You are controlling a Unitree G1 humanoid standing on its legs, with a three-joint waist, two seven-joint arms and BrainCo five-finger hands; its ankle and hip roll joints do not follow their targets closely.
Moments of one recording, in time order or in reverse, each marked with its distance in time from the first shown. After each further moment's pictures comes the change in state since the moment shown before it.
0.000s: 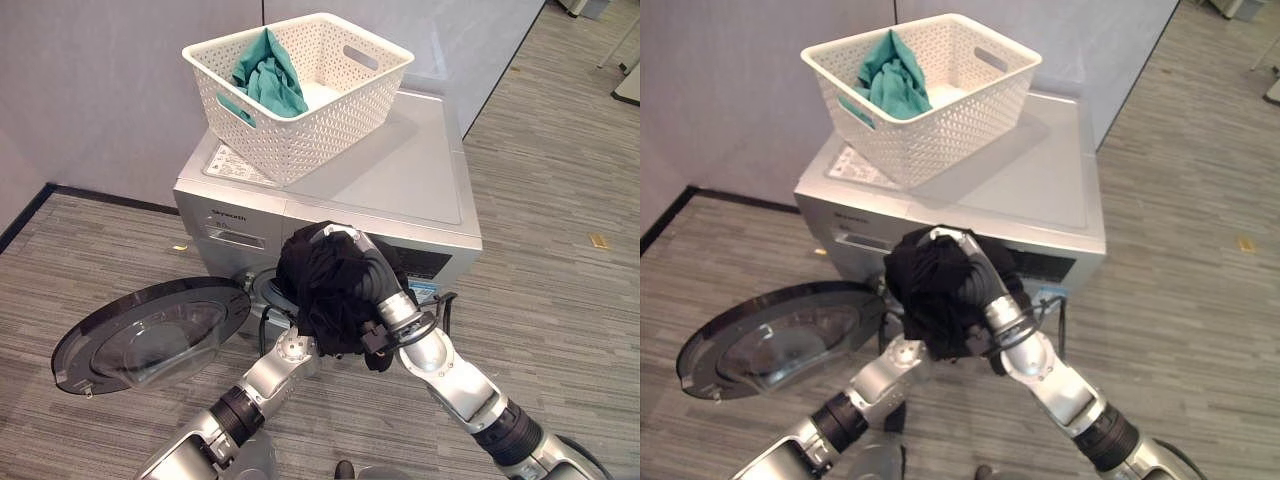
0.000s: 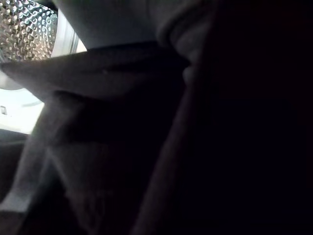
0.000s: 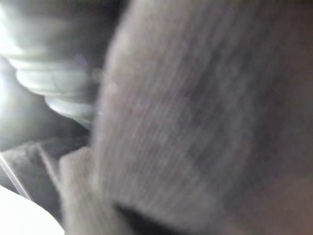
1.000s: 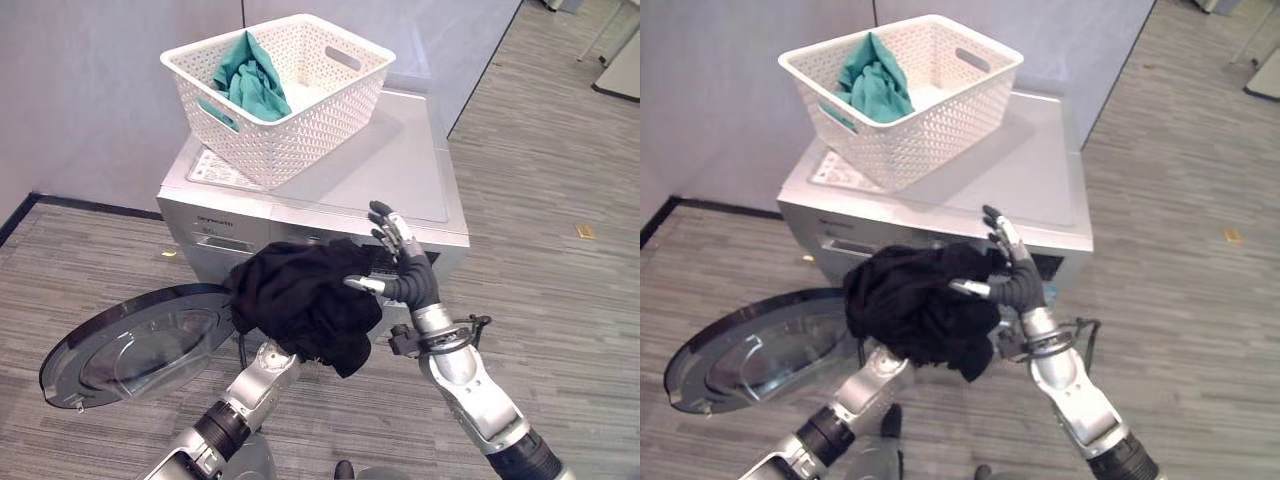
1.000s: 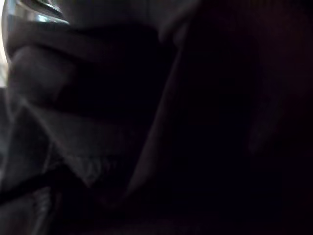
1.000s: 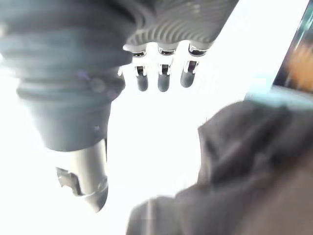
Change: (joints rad) left arm 0.124 0.039 0.080 0.000 0.009 -0.040 0.036; right arm 0.217 0.014 -0.216 -0.015 0.046 -0.091 -0.030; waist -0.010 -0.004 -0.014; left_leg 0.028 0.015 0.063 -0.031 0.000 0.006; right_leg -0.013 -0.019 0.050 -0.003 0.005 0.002
